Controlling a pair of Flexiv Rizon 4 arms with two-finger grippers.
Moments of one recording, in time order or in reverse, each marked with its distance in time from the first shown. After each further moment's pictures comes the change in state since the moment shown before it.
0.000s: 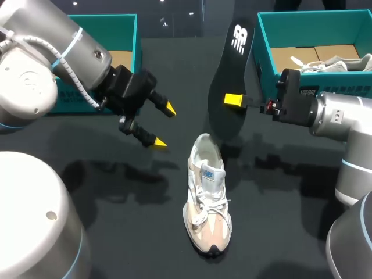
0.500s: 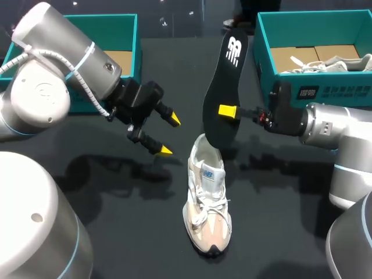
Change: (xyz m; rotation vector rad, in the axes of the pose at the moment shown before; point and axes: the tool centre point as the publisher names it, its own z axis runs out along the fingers) left arm -0.008 0.021 0.034 0.002 0.020 -0.044; right arm -0.021 -0.025 0.007 0.000 0.061 -0.091
